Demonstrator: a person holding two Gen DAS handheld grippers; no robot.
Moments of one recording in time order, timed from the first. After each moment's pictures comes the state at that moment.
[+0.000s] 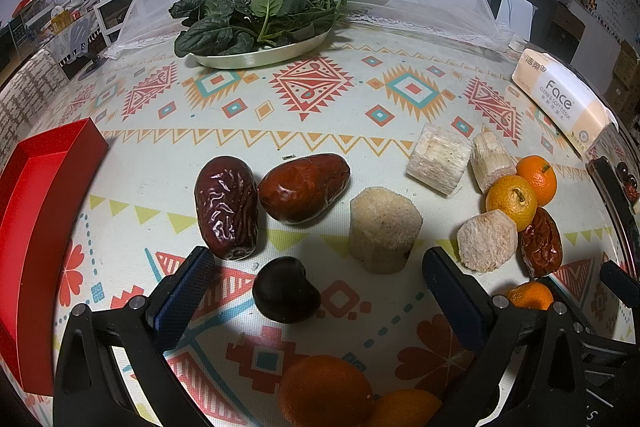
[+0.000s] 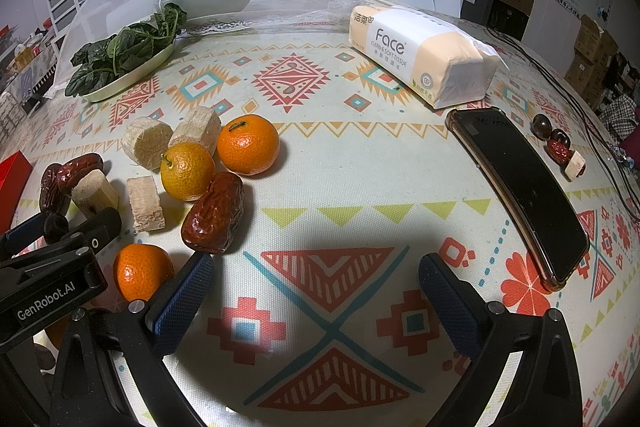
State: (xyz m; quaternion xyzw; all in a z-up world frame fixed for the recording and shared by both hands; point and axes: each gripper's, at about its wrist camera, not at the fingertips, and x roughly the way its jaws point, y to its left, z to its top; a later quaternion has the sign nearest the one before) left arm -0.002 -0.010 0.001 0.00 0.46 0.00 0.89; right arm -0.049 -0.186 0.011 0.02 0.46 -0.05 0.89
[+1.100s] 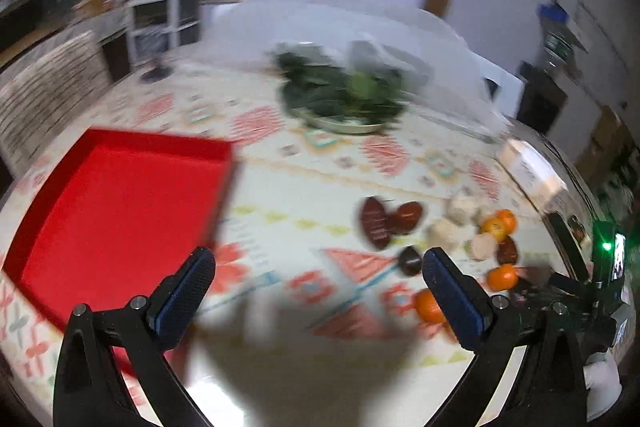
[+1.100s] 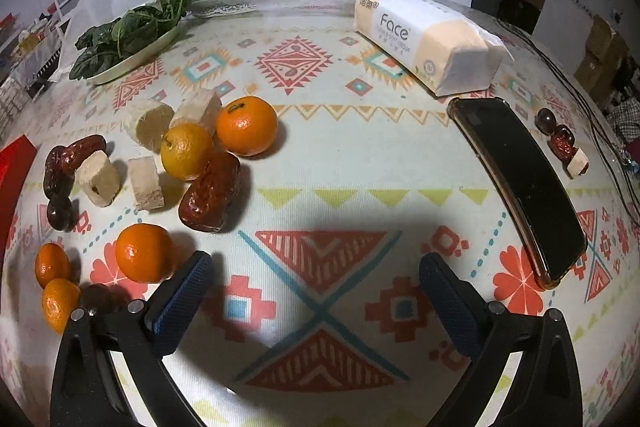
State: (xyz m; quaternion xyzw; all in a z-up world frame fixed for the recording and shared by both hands) left arm -0.093 0.137 0.073 -0.09 0.39 -0.01 0.92; right arm -0.051 -0.190 0.012 0.01 0.49 -0.03 0.87
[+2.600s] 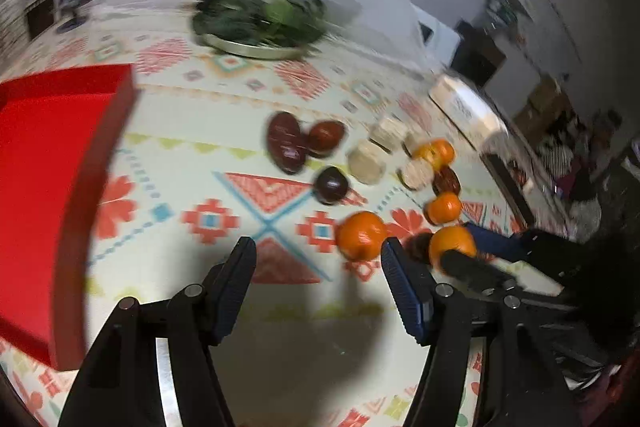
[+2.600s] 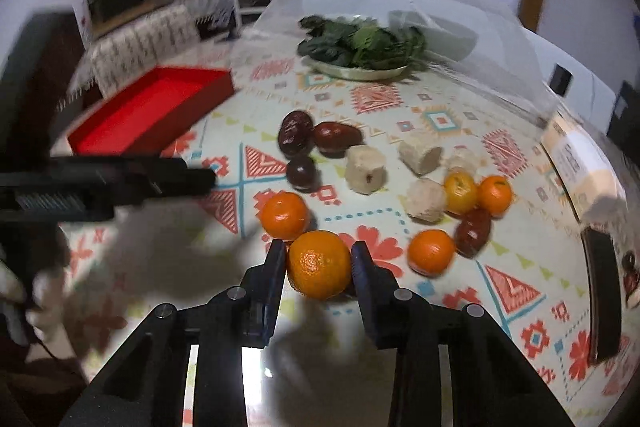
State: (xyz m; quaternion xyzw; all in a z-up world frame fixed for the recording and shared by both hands) left arm -0.085 0.084 0.028 -0.10 0.45 -0.17 0.87; right arm -0.112 -0.095 0.051 -0.07 0.40 0.24 0.88
